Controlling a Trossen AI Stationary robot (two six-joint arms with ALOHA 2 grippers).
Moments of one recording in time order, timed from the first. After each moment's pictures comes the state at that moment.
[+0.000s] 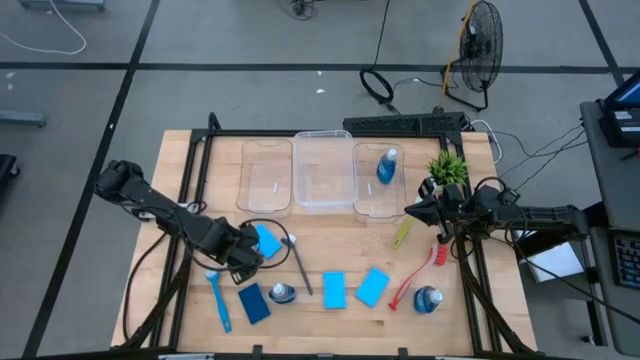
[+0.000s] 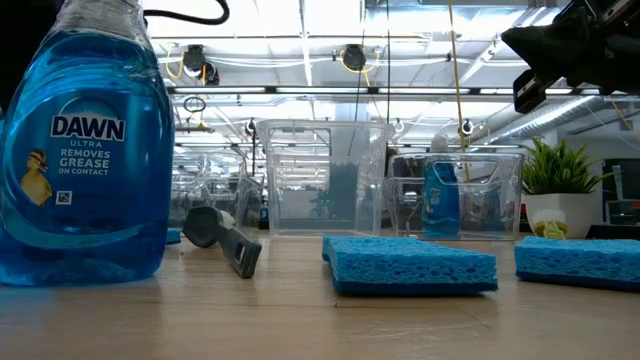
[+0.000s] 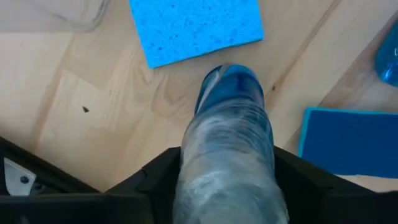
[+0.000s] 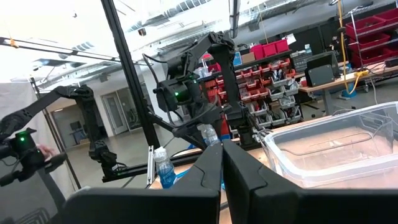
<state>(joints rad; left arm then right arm) -0.48 1.45 1.08 -1.21 -0.06 -1.04 -0.08 0.14 0.03 0.37 -0.18 0.35</state>
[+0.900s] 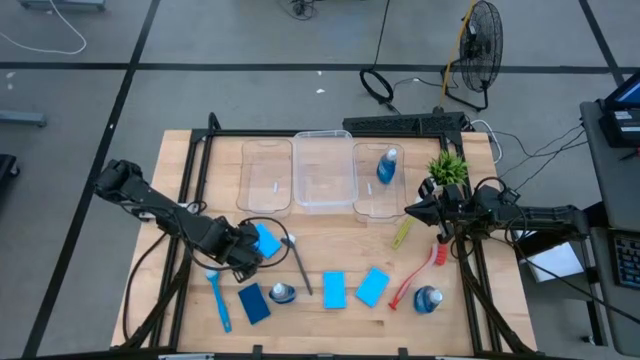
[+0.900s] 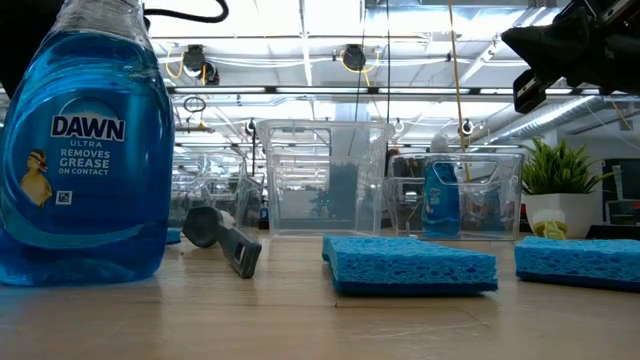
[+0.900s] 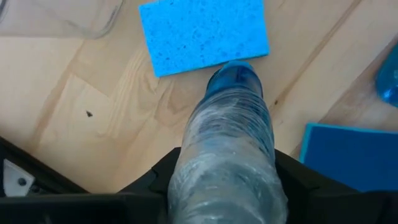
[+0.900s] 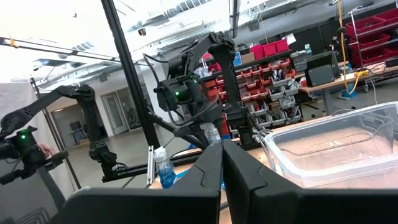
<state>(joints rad) -0.48 1.44 1.07 -1.22 -0.10 -1.08 -0.08 0.14 0.03 0.37 -0.18 0.36</state>
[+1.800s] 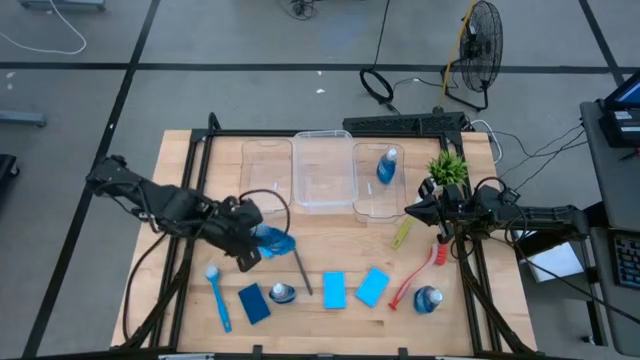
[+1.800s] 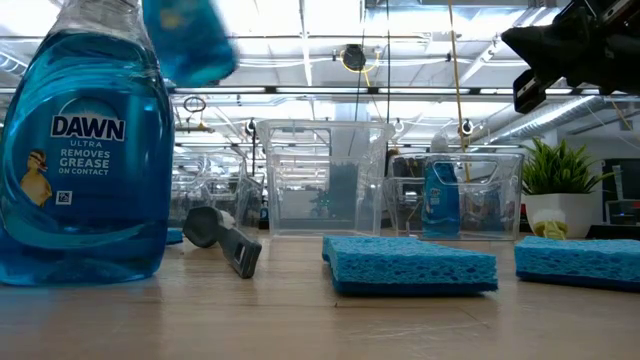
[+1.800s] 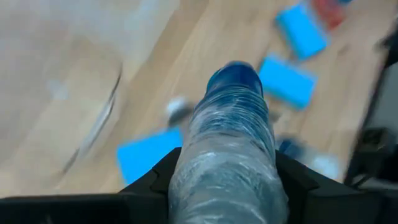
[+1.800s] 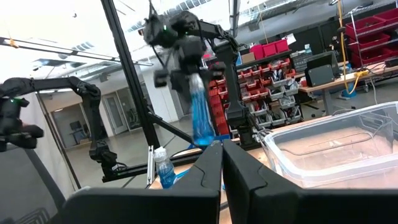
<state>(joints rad) -0.43 1.34 1.43 -1.14 -0.31 -0.85 -0.08 0.14 0.03 0.37 -0.18 0.36</state>
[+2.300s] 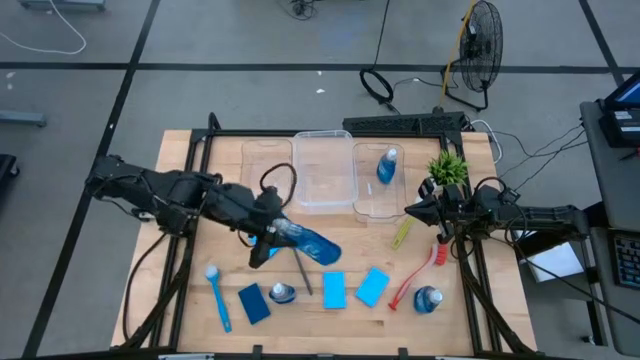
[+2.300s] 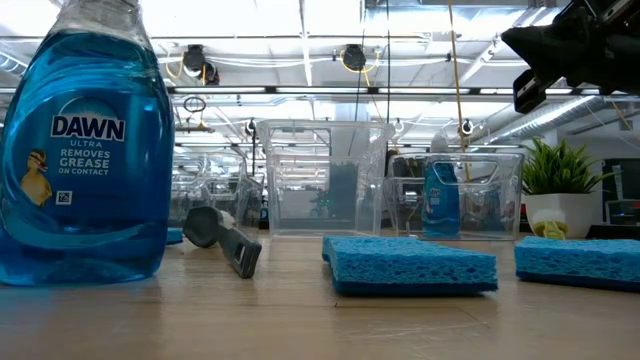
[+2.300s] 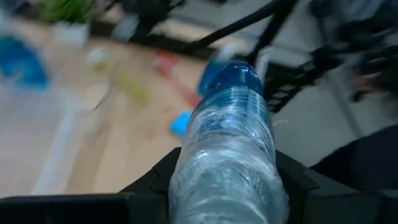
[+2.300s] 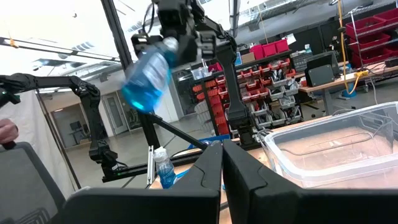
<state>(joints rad) -0.27 1.34 1.46 -0.60 -0.03 -0.38 -0.08 0.14 0.03 0.37 -0.18 0.36</state>
